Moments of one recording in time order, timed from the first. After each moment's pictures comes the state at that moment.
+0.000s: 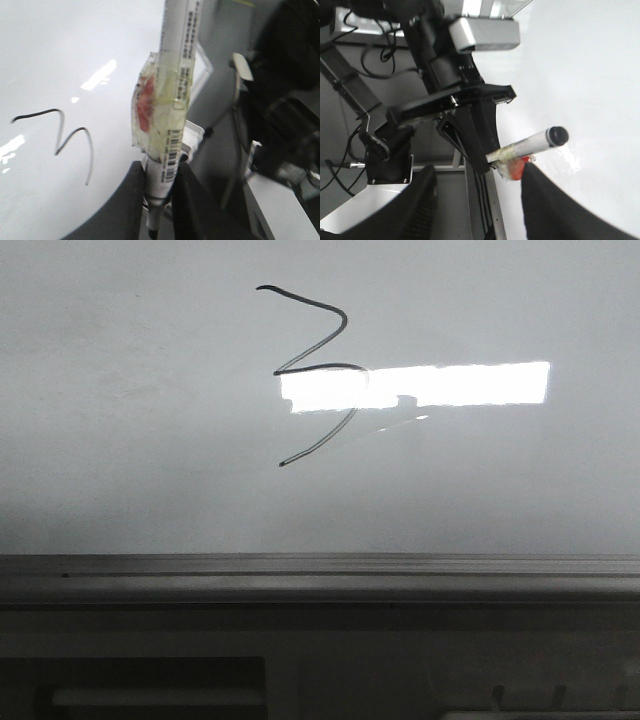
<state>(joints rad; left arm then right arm) -0.62 0.76 -0.85 -0.76 0.72 0.64 0.78 0.92 -1.38 0.62 0.93 -0.79</state>
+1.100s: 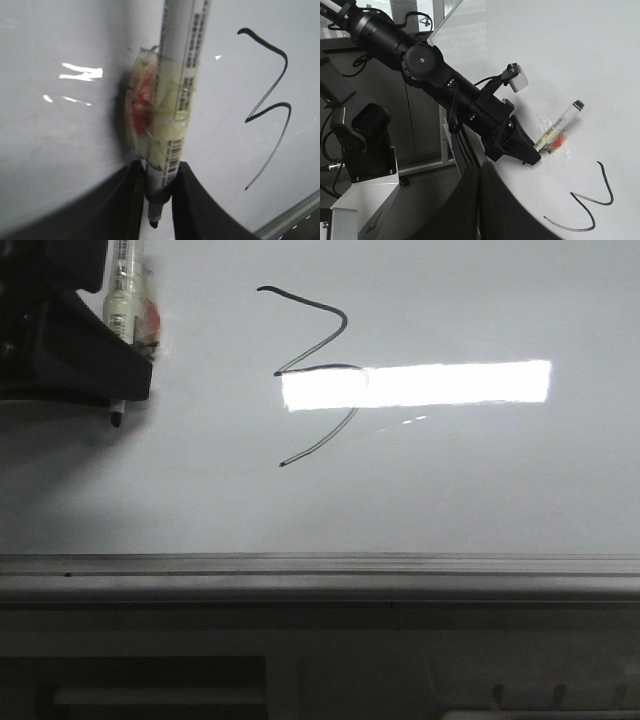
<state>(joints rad) -0.62 1.14 -0.58 -0.93 0.10 0.58 0.72 0.75 -1.07 0.61 0.80 -0.71</state>
